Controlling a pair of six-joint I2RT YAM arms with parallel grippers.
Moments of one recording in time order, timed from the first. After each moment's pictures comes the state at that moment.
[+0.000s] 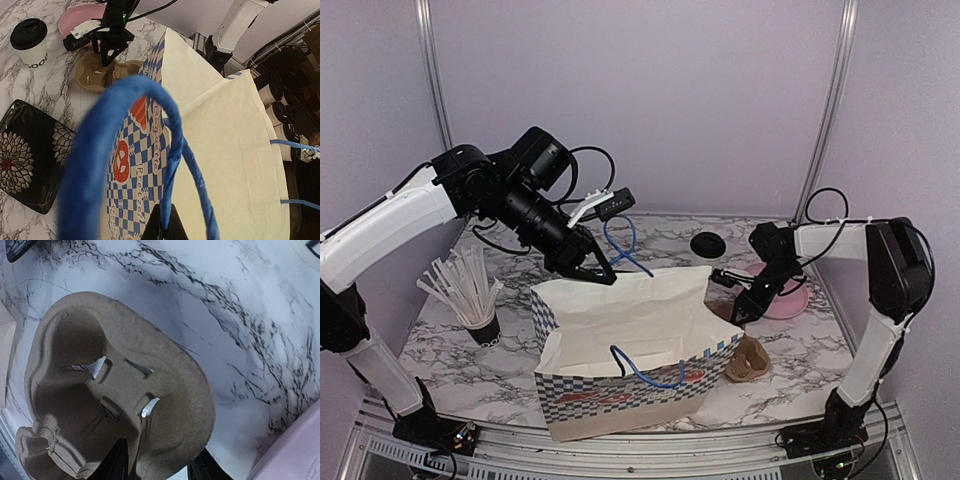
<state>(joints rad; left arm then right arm) -0.89 1.60 1.75 -1.07 0.60 0.06 0.29 1.79 1.17 -0.85 -0.39 -0.60</state>
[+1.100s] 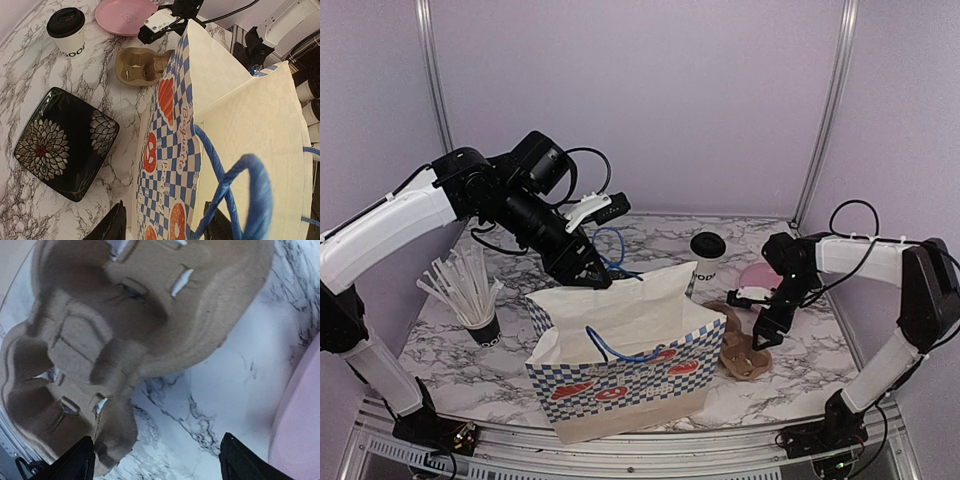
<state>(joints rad) -0.89 1.59 1.73 -1.08 0.40 0.12 0.33 1.55 0.99 -0.96 -0.22 -0.71</state>
